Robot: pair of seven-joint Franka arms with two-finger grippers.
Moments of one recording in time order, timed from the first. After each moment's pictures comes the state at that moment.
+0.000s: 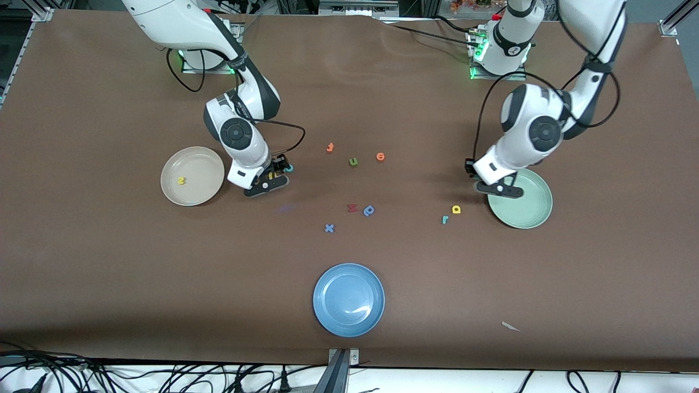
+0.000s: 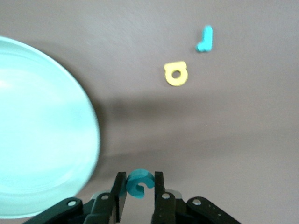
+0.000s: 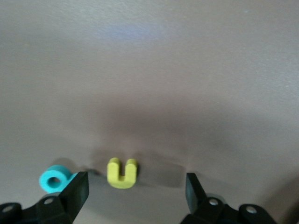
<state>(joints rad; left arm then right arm) -0.13 0.22 -0.10 -2.26 -0.10 2.36 -0.01 0.42 0.48 0.08 -2.13 -0.06 2.50 0.17</state>
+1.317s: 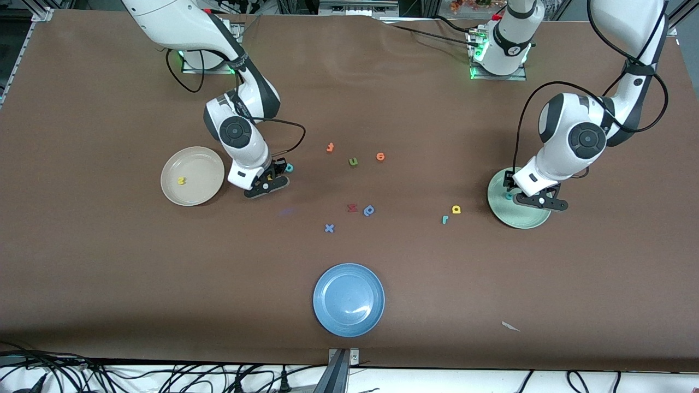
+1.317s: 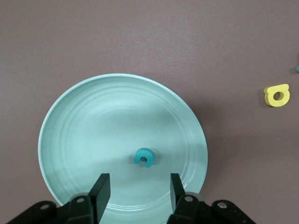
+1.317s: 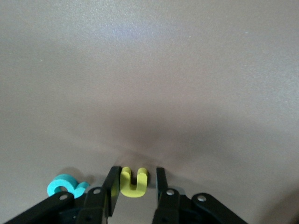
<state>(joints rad) 0.00 0.26 -0.08 -2.23 0.11 2.41 0.02 0.43 0.48 0.08 -2.13 -0.06 2.54 0.17</state>
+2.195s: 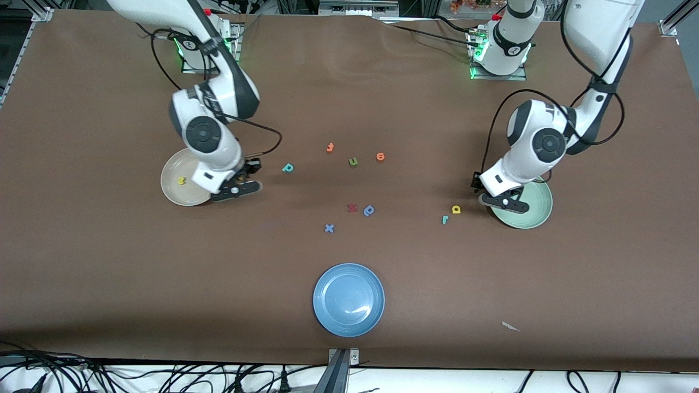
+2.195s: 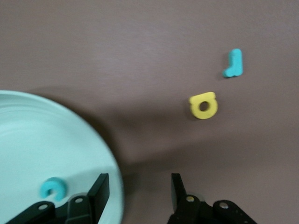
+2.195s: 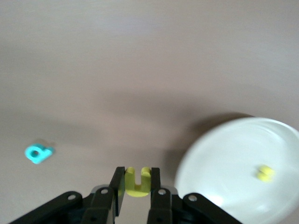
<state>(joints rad) -0.06 0.37 -0.17 -2.23 0.04 2.53 -0.02 0.43 0.31 -0.05 -2.02 -0.06 2.15 0.17</state>
